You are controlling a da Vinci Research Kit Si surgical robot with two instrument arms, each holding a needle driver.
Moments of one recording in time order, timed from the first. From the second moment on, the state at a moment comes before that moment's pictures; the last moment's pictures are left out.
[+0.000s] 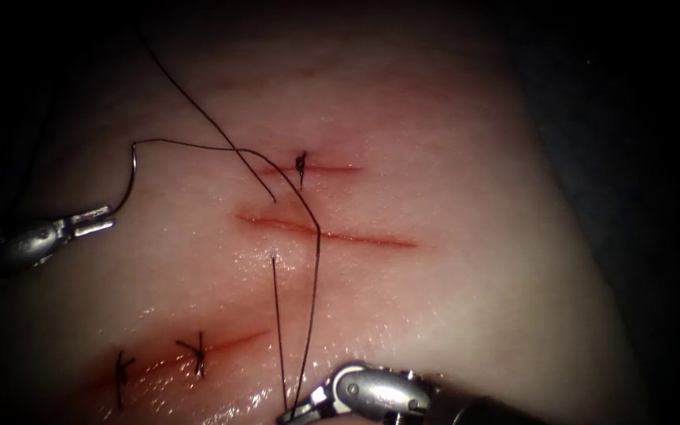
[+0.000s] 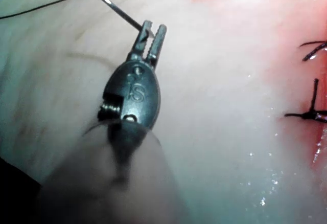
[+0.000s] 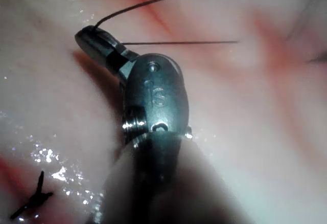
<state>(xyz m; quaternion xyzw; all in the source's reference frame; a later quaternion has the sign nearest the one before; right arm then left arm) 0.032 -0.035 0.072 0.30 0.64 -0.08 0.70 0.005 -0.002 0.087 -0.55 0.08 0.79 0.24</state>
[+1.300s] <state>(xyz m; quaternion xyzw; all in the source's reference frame) 0.034 -0.017 0.086 0.10 0.64 -0.04 0.76 0.005 -0.002 0.087 -0.55 0.08 0.80 0.23</state>
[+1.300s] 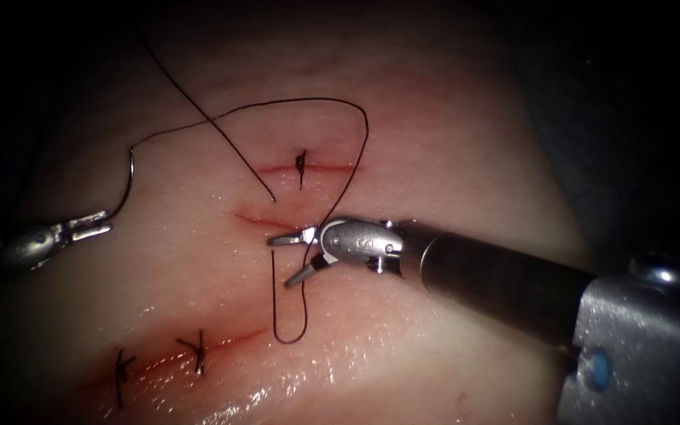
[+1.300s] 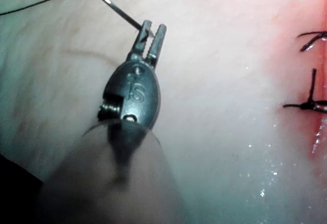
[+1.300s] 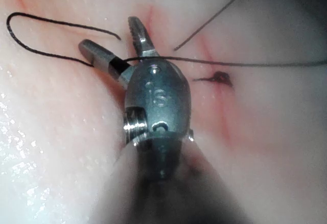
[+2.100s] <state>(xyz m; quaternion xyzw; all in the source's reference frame) 0.035 -0.018 0.088 0.11 0.60 -0.08 0.79 0.005 -0.003 0.087 -0.56 0.08 0.80 0.23</state>
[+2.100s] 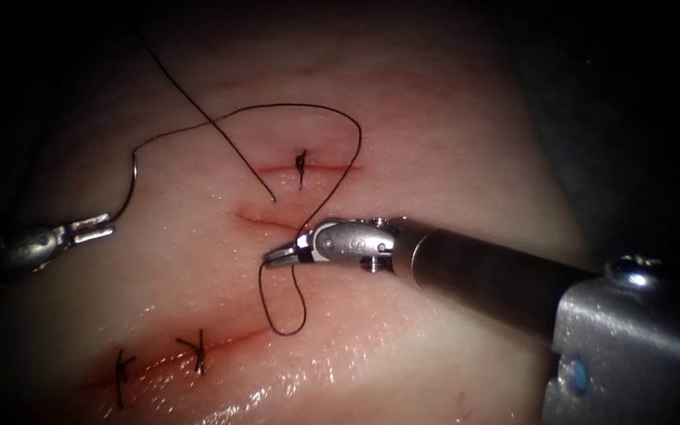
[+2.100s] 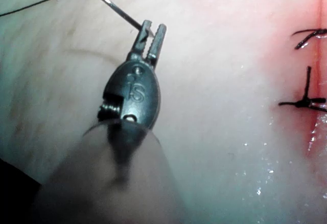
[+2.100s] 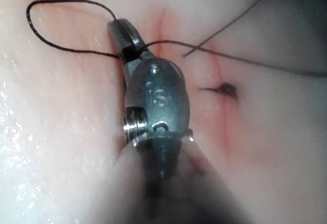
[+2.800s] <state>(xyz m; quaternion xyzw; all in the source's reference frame) 0.032 -0.023 0.081 0.14 0.62 -0.12 0.76 0.005 -0.003 0.087 -0.56 0.08 0.80 0.23</state>
